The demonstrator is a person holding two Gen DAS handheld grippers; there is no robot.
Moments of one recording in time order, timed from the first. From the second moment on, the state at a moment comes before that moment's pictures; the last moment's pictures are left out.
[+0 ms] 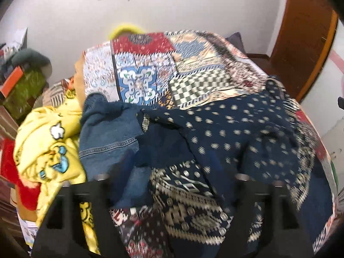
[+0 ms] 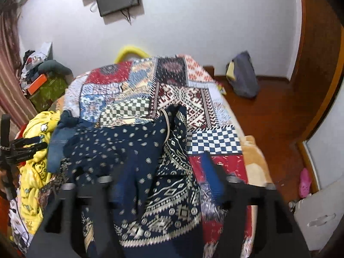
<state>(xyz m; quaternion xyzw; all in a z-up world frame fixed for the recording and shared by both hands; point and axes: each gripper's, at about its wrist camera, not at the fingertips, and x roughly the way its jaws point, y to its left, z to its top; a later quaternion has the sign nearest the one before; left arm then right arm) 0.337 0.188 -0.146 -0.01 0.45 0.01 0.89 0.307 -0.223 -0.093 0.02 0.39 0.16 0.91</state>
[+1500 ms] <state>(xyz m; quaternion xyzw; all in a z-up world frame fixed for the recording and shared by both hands) 0.153 0.162 -0.262 -0.21 0.54 -0.10 0.81 0.184 -0.254 -0.231 0.11 0.54 0.22 0.81</state>
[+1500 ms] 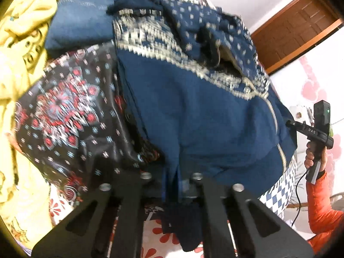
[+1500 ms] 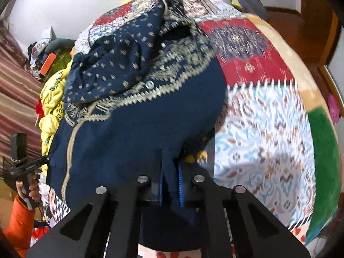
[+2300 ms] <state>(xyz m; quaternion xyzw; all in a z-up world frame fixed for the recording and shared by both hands) 0.349 0.244 -0.189 -0.22 0.42 0.02 0.88 0.380 -0.212 -0.147 0.12 0.43 0.18 0.88</state>
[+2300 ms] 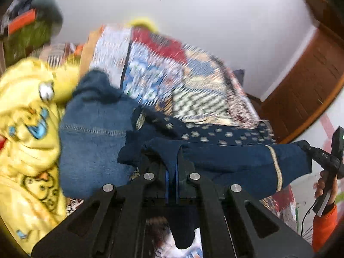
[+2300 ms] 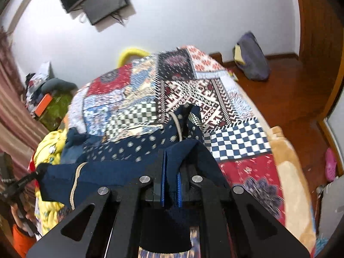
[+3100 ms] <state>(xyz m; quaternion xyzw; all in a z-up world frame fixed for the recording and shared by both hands) 0.346 0.168 -0.182 -0.02 0.43 0.03 0.90 0.336 -0.183 -0.160 -0.01 0.44 0.17 0.88</state>
